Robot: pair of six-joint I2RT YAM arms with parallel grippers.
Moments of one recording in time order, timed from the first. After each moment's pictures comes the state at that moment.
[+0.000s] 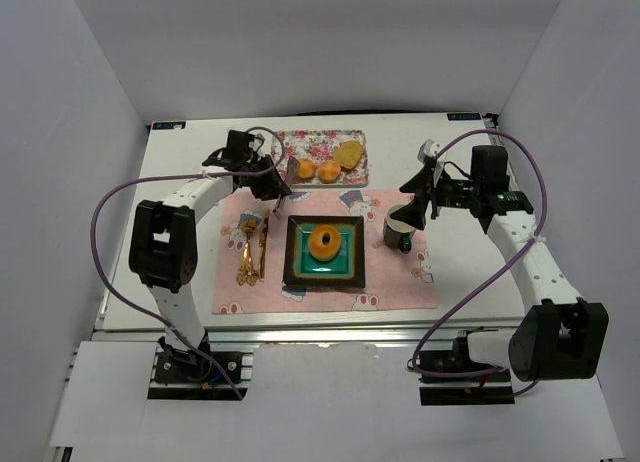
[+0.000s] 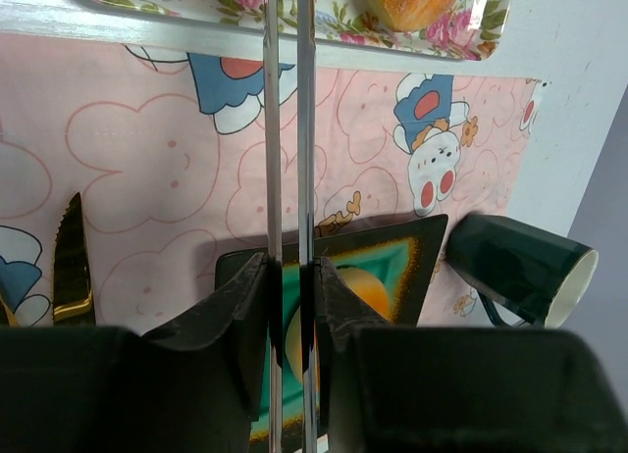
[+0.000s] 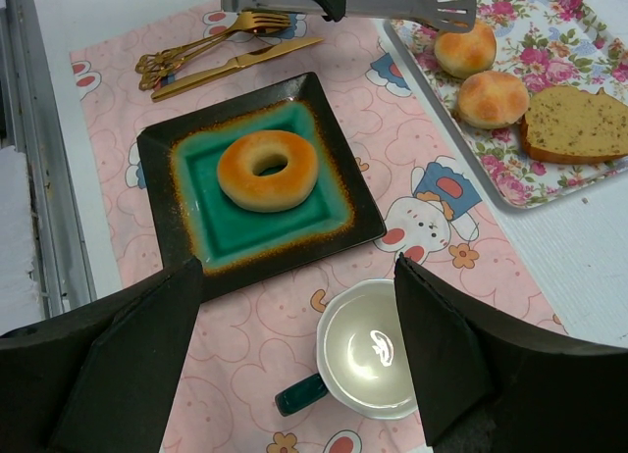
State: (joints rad) left arm -0.25 1.88 1.39 -0.40 0.38 -0.62; right arm 0.09 1.26 1.05 -0.44 -1.06 -0.55
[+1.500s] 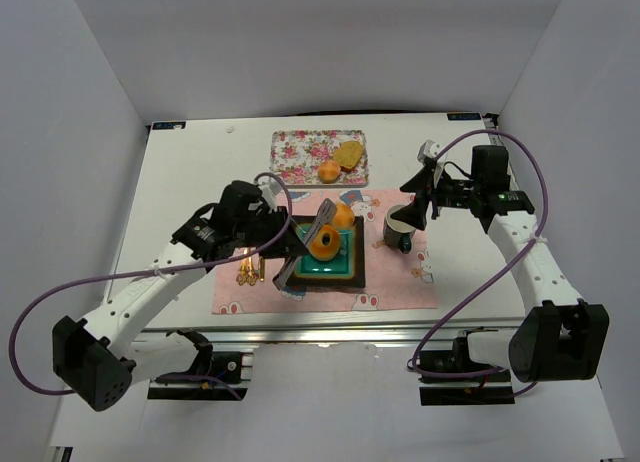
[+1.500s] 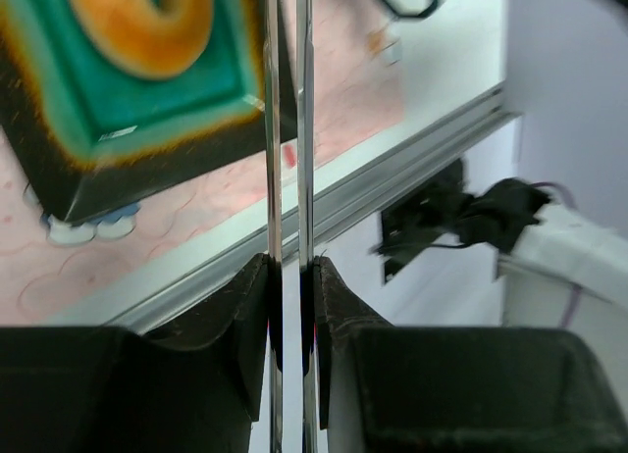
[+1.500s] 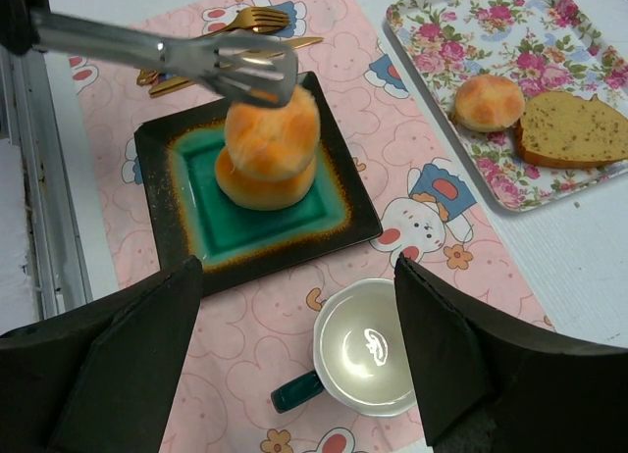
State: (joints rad) left arm -0.58 1.12 0.99 -0.58 0.38 -0.71; right arm 0.09 1.25 1.05 -0.47 -1.06 -0.58
